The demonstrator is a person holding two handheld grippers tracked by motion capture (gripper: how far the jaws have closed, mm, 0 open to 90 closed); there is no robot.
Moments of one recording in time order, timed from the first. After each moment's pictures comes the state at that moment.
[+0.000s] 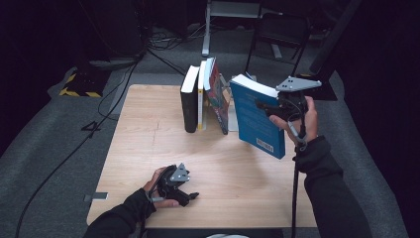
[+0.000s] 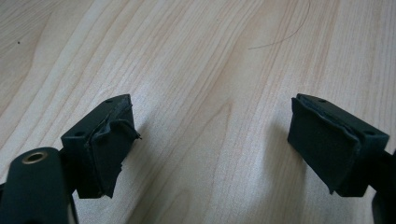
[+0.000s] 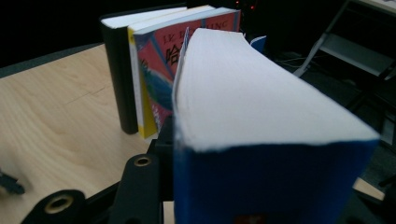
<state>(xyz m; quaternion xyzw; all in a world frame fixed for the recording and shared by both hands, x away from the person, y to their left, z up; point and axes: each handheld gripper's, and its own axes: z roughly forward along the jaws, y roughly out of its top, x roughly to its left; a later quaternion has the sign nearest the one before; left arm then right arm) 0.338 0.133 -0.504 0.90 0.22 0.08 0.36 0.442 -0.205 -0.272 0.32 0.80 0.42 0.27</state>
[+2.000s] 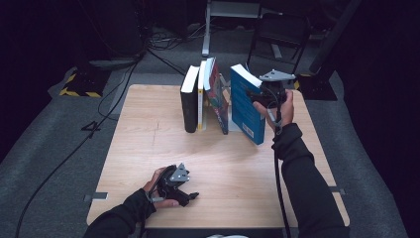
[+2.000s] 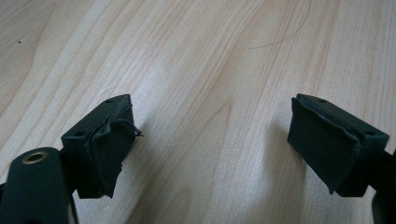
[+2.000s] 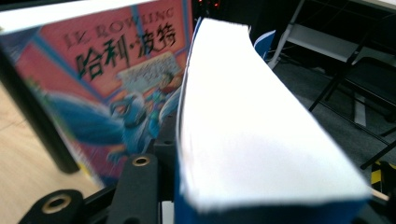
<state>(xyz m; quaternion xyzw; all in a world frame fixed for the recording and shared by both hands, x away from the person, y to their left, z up) 0.337 0.133 -0.505 0.90 0.22 0.08 0.36 0.510 -0.184 -0.319 0.38 0.77 0.42 0.30</state>
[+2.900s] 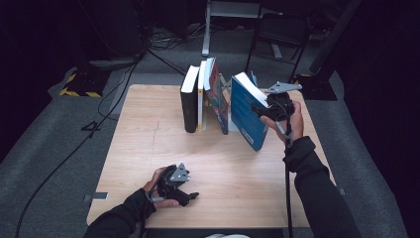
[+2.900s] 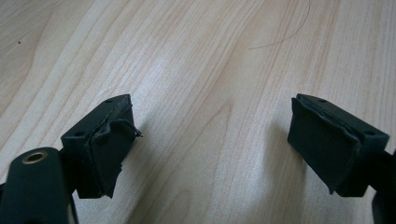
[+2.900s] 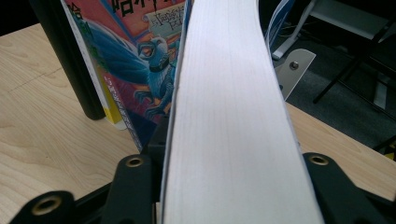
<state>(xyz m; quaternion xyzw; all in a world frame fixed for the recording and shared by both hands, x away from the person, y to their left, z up) 0.338 0.133 -0.505 0.90 0.22 0.08 0.36 0.481 -0.200 -0.325 0.37 0.80 0.39 0.26</state>
